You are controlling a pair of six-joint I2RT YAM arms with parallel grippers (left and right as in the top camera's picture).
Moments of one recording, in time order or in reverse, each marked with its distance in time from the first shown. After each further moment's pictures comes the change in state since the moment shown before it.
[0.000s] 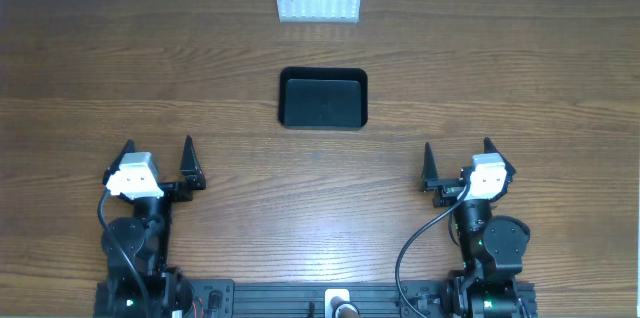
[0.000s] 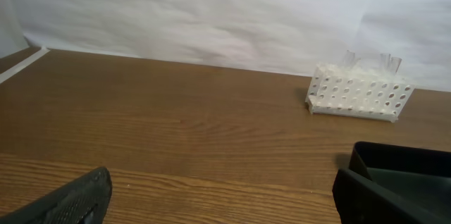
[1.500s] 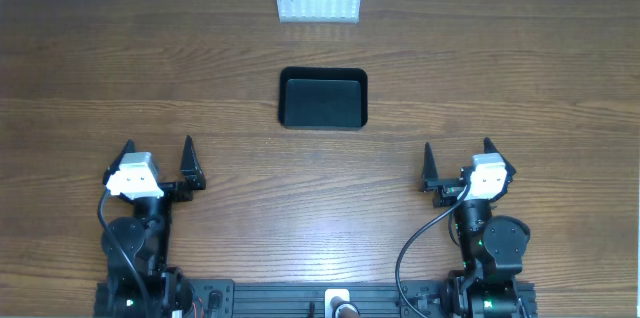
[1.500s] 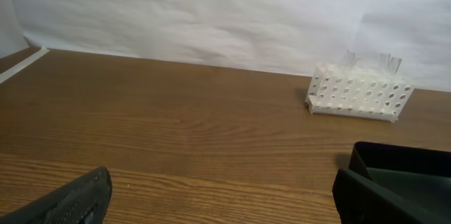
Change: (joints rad) left arm 0.000 0.000 0.000 0.000 0.000 0.000; right arm 0.000 0.000 0.000 0.000 0.000 0.004
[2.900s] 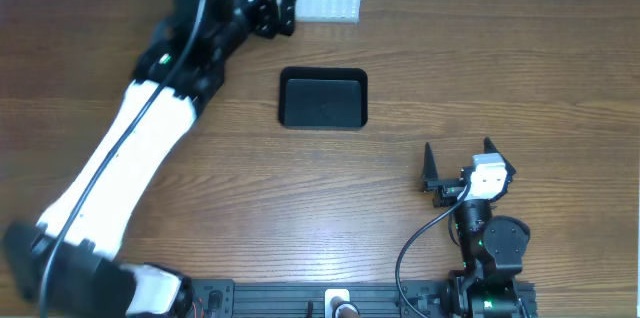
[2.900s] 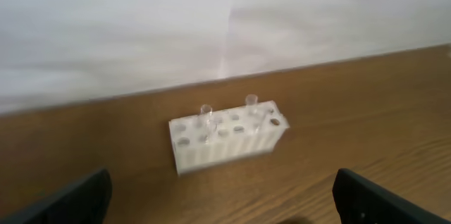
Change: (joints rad) left arm -0.426 1.592 1.425 -0.204 -0.023 -0.029; right arm 0.000 -0.001 0.000 0.000 0.000 0.000
